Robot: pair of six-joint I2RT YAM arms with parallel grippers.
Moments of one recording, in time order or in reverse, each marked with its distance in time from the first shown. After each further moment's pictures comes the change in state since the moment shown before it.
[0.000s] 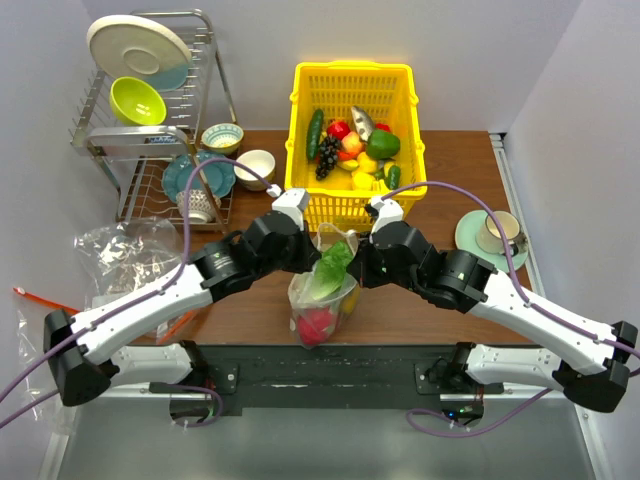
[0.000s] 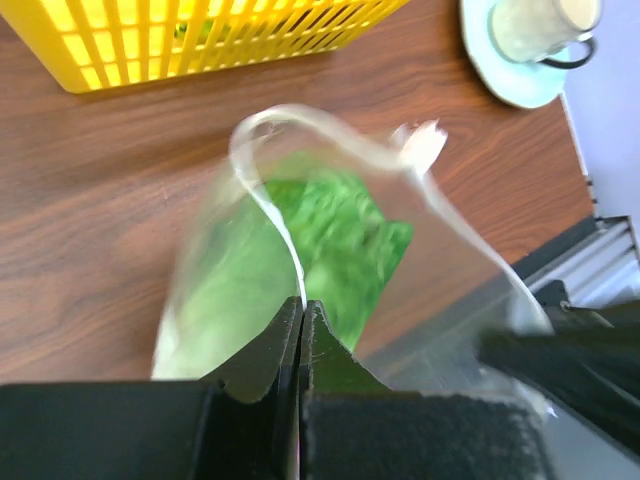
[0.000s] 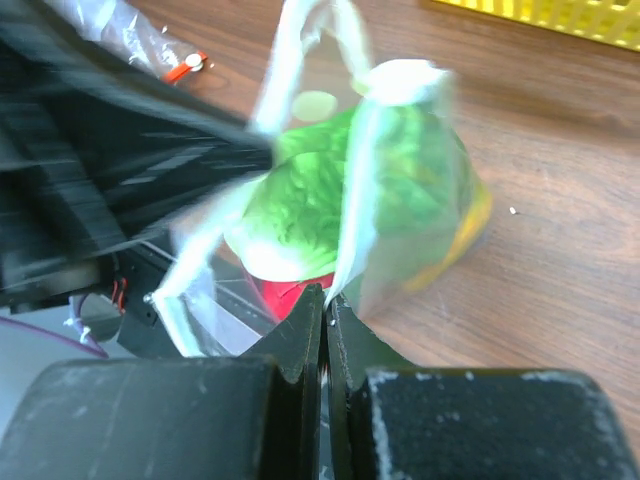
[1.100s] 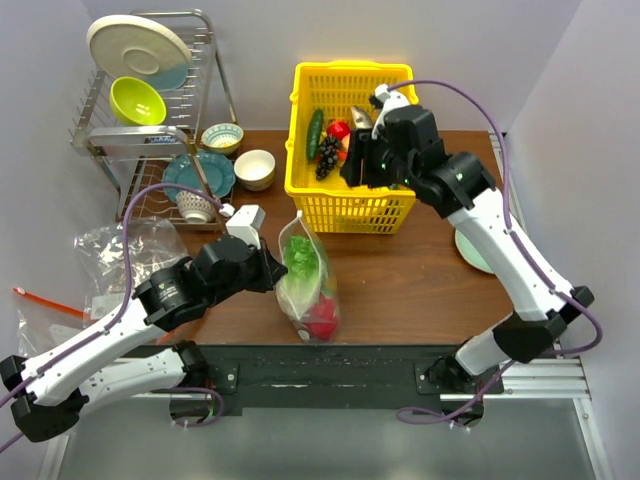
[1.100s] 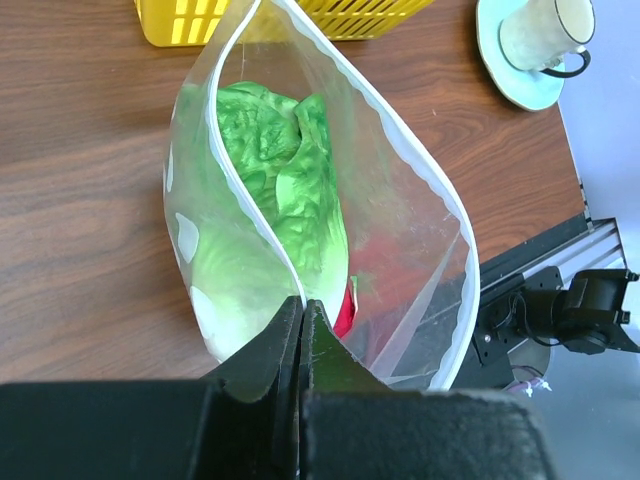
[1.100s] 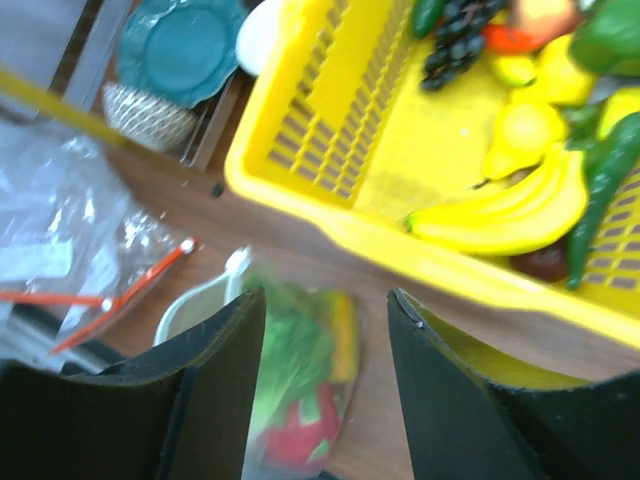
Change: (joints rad) left arm 0.000 -0.349 -0.119 -0.187 -0.052 -0.054; right arm -0.351 0.436 0.731 -0.163 -0.138 -0.279
